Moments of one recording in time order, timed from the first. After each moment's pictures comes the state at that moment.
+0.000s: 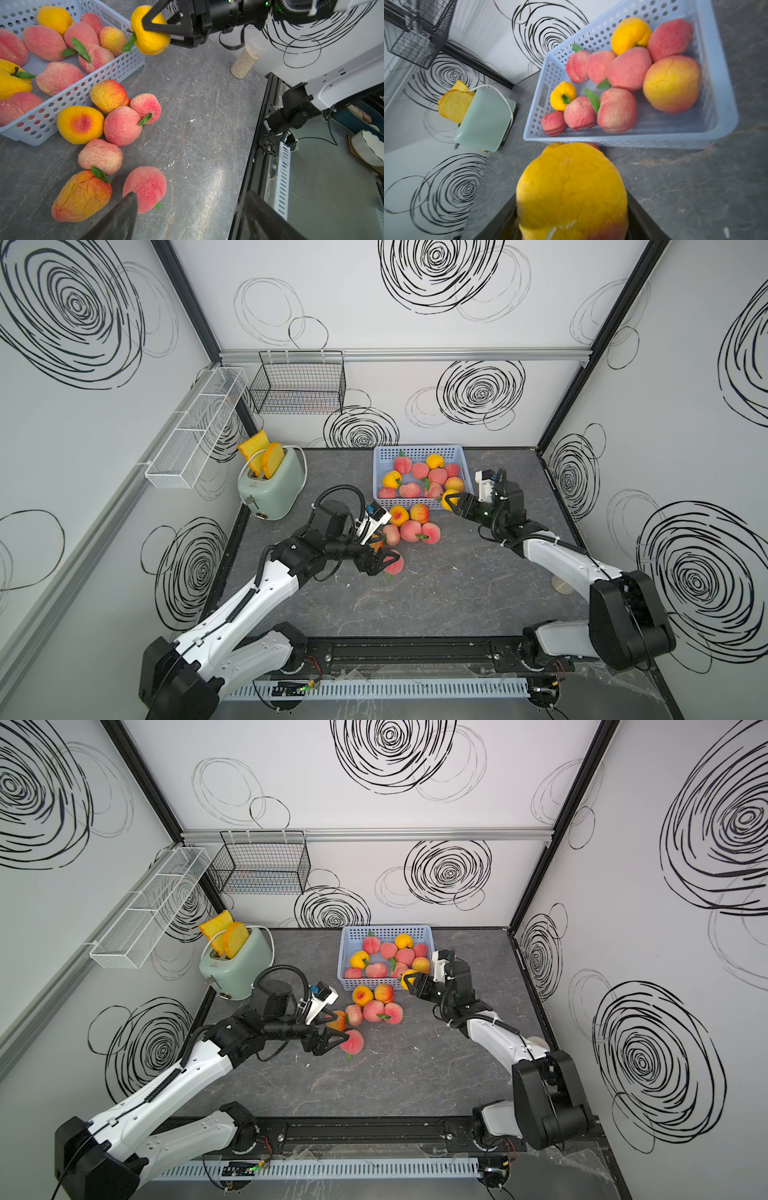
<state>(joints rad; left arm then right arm) -0.53 1.03 0.84 -0.47 0.59 0.04 0.28 1.40 0.79 0.13 -0.35 0.62</state>
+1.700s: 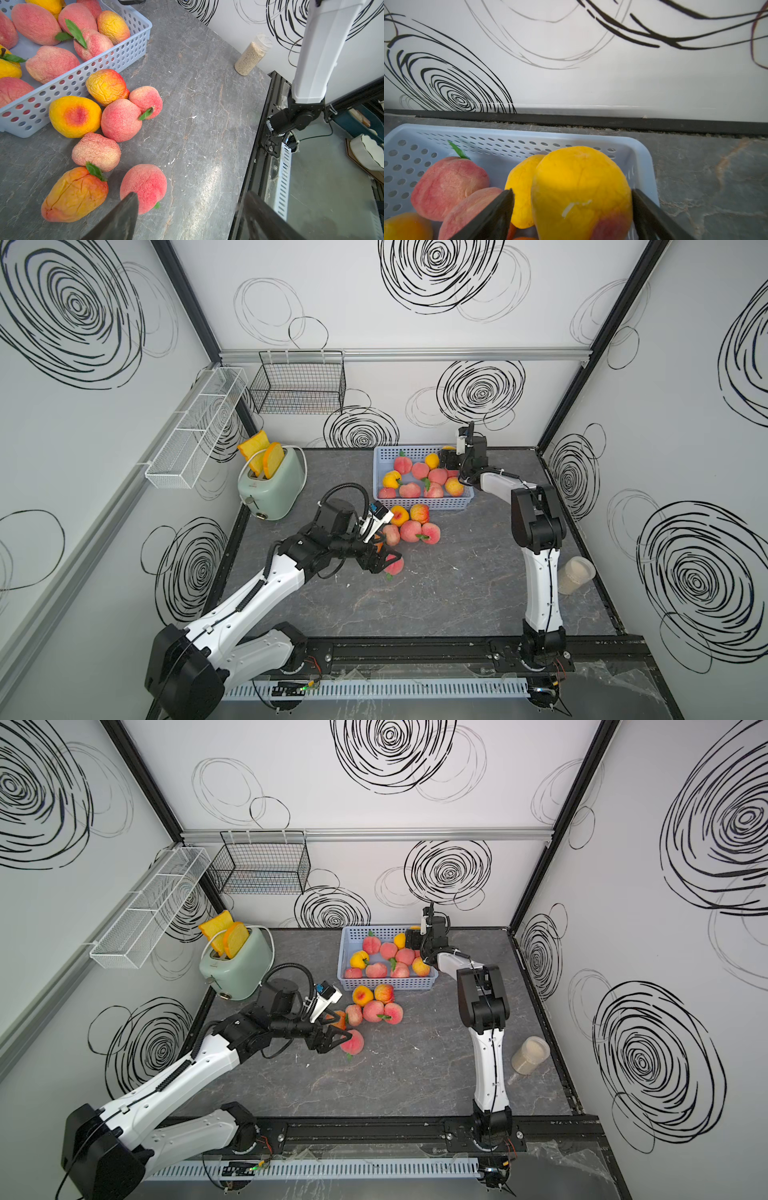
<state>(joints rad) -0.53 1.09 0.84 -0.45 0.59 0.02 0.22 2.29 1.69 0.14 -0.06 0.19</state>
